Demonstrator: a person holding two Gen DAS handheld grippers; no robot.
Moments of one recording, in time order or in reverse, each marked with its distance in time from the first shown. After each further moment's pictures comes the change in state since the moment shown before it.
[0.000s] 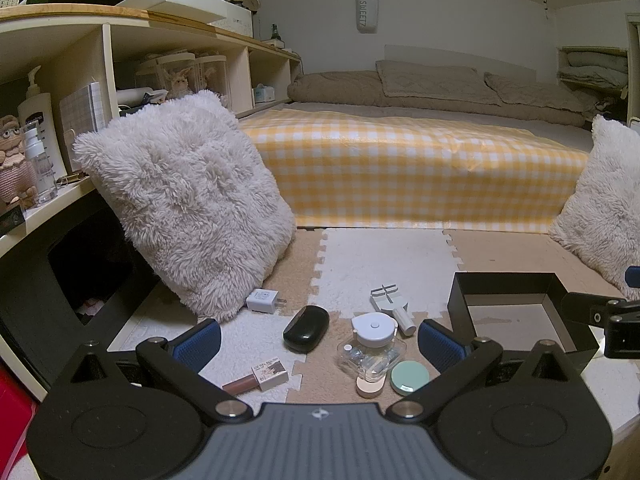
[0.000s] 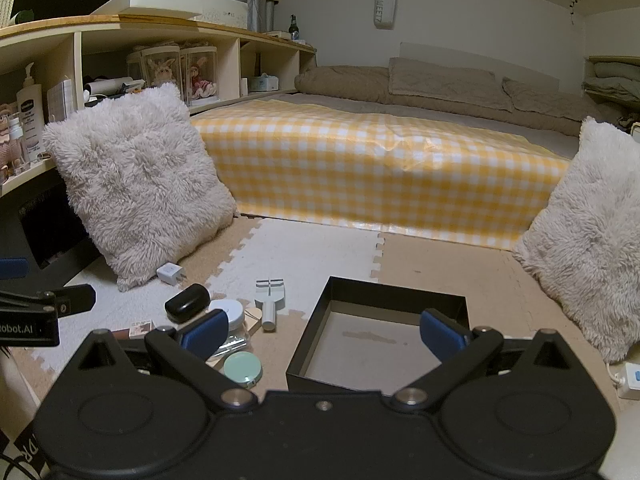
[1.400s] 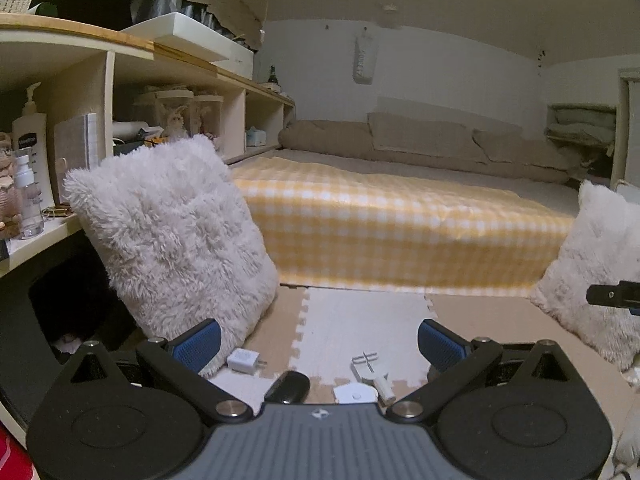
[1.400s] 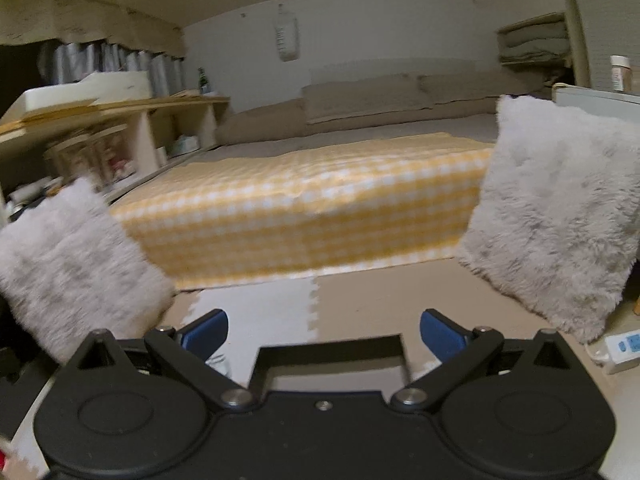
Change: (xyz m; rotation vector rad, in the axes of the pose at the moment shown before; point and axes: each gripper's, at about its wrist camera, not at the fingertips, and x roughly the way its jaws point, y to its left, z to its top) left arm 0.001 0.015 0.037 -0.077 -0.151 -0.075; right arm 0.014 -0.090 0.033 0.261 -0.107 -0.151
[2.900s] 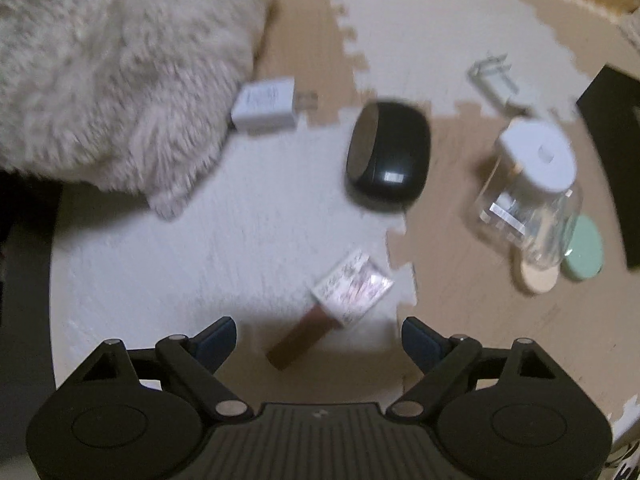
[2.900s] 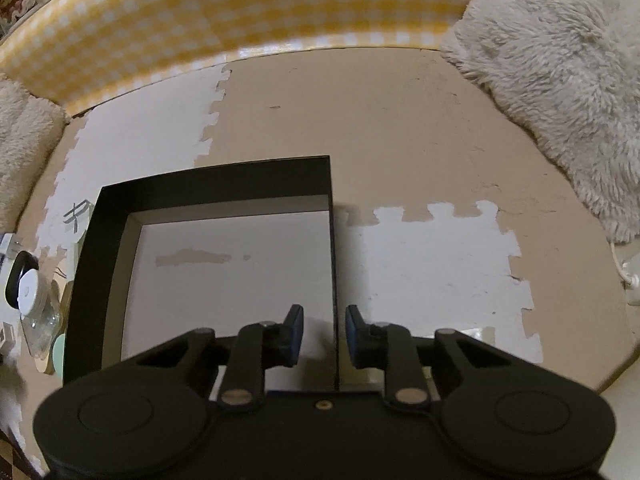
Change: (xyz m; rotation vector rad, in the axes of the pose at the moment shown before) left arm 0.247 0.088 -0.089 0.262 0.983 -0.019; right arm 0.180 -0.060 -0.053 -0.018 0.689 -0.095
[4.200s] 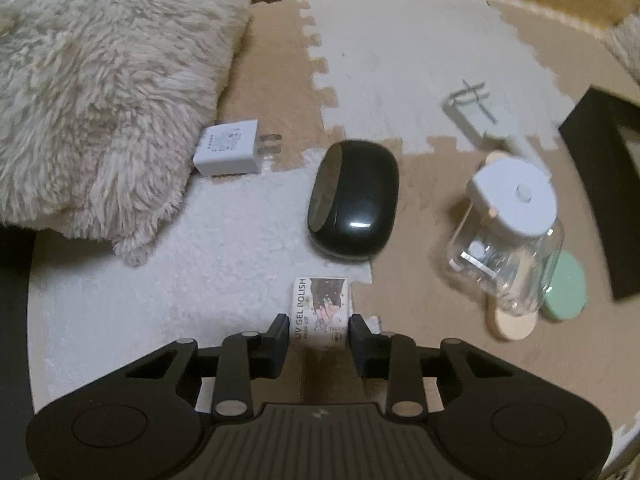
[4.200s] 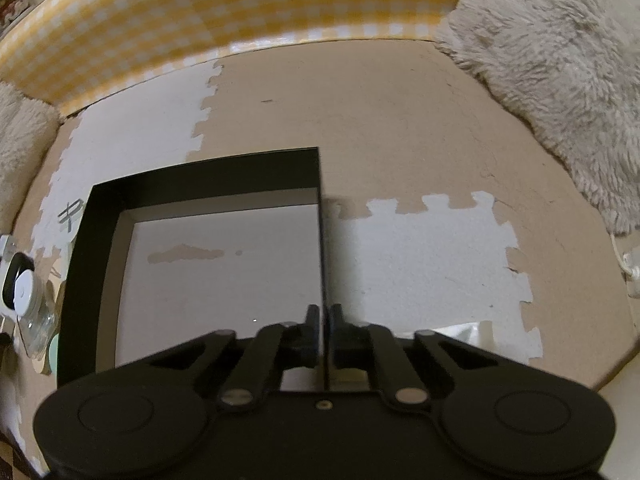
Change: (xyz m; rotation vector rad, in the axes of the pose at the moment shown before) left arm -0.005 -0.014 0.017 -0.004 -0.114 -0.046; right arm 0.003 -0.009 0.000 0.027 0.013 -0.001
